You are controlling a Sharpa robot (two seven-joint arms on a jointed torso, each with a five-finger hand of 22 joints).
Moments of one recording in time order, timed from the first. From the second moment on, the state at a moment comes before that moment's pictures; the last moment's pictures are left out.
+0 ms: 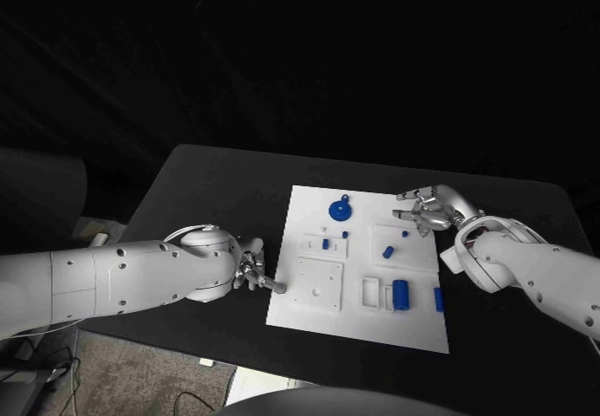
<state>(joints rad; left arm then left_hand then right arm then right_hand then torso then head) 1.16 -0.83 -0.24 1.53 -1.24 -0.07 -0.56 1.11 -0.14 -0.09 0.29 0.09 1.24 0.04 0.11 0.12 1.47 -0.01 0.20 0.11 1.32 -0.08 1.03 0.50 0.04 1.31 -0.10 0.14 1.31 1.06 -0.72 0.00 1.20 -0.95 -0.44 0.11 1.18 -0.05 0.10 -0.14 0.67 0.88 0.12 0.06 0.06 1.19 0.00 0.89 0.92 1.41 -0.07 0.84 0.97 0.08 1.47 -0.09 0.29 1.31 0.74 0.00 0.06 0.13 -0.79</state>
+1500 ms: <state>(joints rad) 1.14 -0.80 -0.22 1.50 -1.20 -0.07 -0.52 1.33 0.07 -0.20 0.08 0.12 1.22 0.04 0.11 0.32 1.47 -0.02 0.16 0.08 1.32 -0.08 1.03 0.49 0.04 1.32 -0.10 0.12 1.31 1.06 -0.73 0.00 1.20 -0.95 -0.44 0.11 1.18 -0.05 0.10 -0.14 0.67 0.88 0.12 0.06 0.06 1.19 0.00 0.89 0.92 1.41 -0.07 0.84 0.97 0.08 1.47 -0.09 0.29 1.31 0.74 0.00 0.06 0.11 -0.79</state>
